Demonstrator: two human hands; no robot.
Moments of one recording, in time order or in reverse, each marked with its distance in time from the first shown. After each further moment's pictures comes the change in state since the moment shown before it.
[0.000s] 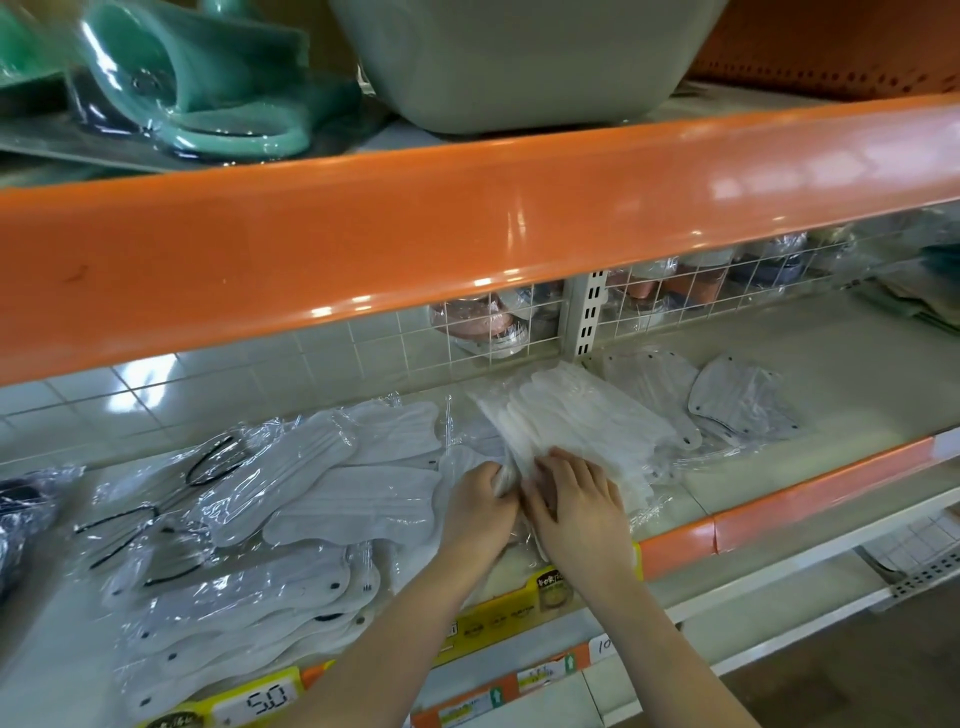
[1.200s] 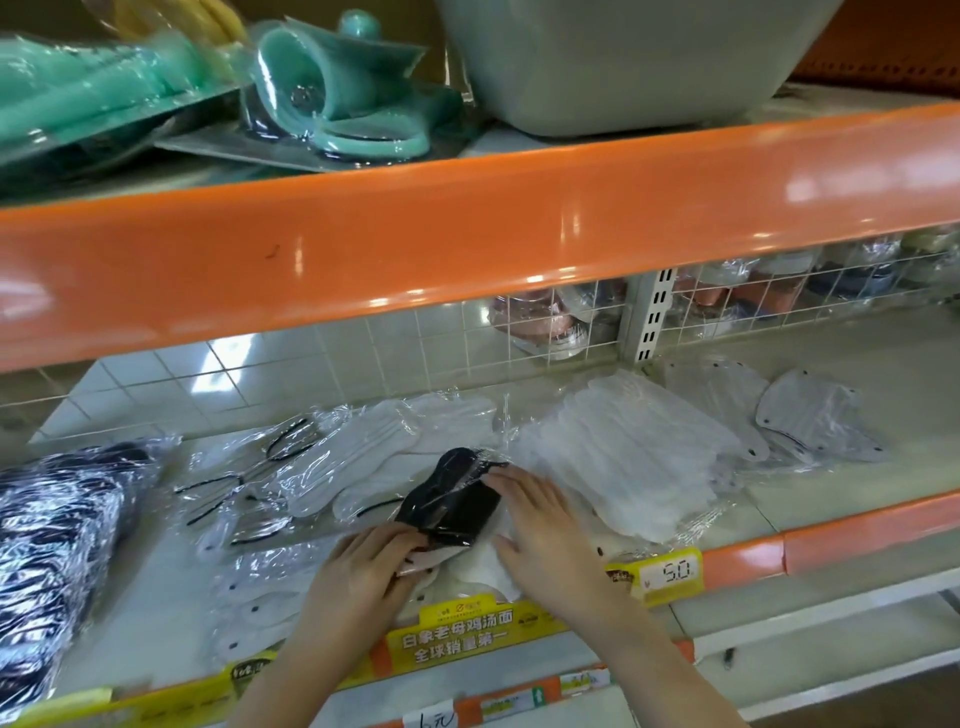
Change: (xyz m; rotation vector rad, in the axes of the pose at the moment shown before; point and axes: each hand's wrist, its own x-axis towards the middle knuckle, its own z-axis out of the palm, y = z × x) left_hand -0.058 -0.136 -0.122 0.704 0.213 0.623; right_hand -0.011 -0.074 0.005 0.243 -0.355 -0.364
